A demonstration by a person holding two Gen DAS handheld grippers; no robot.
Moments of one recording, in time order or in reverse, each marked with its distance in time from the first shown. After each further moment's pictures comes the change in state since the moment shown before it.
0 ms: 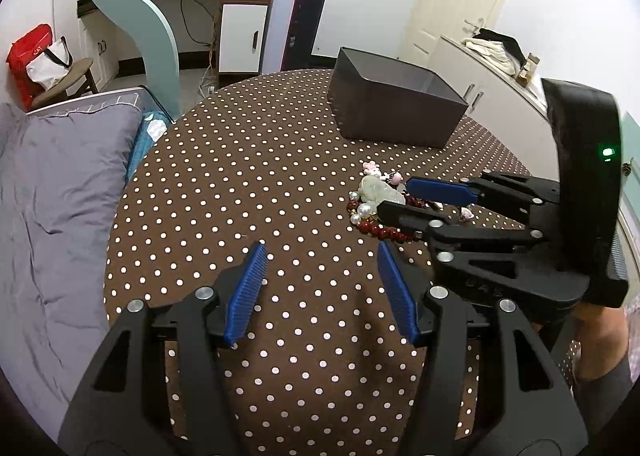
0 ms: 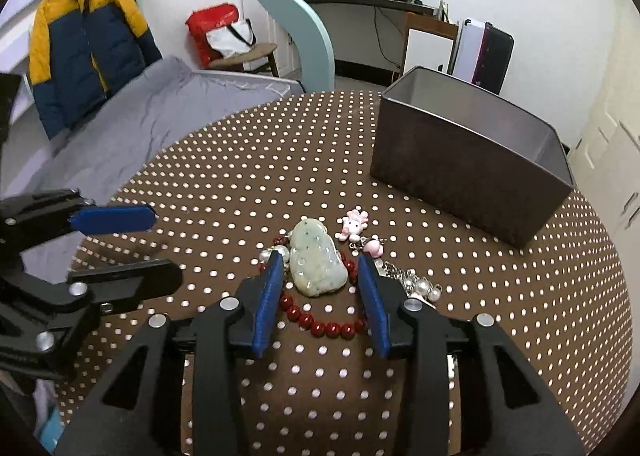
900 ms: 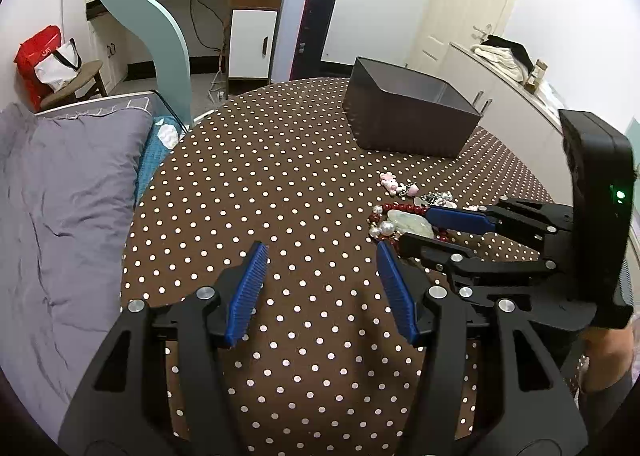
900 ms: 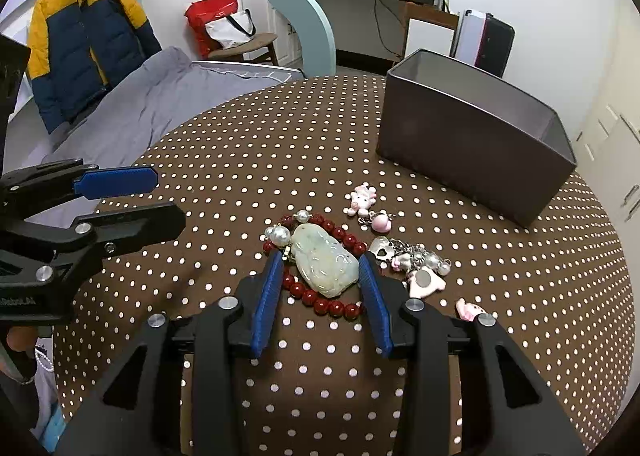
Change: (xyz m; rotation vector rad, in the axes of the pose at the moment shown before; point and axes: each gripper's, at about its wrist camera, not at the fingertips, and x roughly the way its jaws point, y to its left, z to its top) left arm -0.002 0.013 0.003 -0.014 -0.023 0.023; right arm 0.001 -0.003 -0.006 0.033 0.031 0.034
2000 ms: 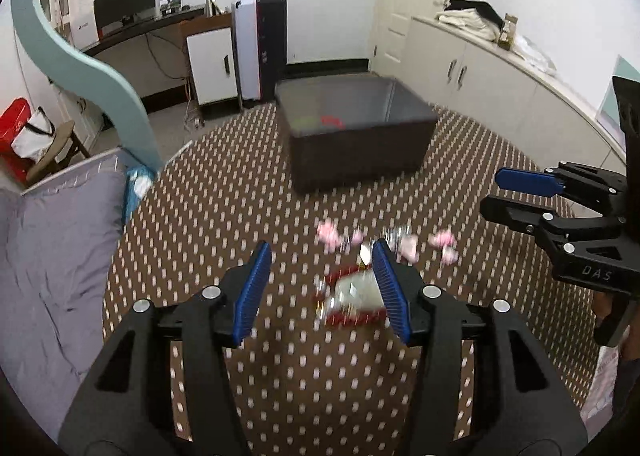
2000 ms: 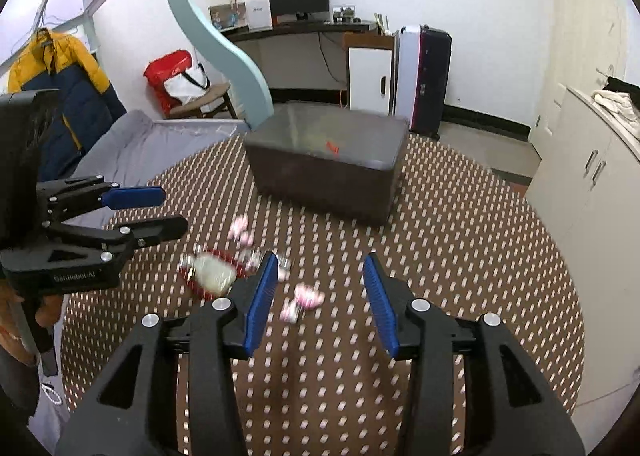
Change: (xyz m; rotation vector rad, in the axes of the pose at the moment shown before) left arm 0.028 -0.069 0.042 0.219 0.033 0.011; right arm -0.086 -0.075 -0.031 0.150 -0.137 -0.087
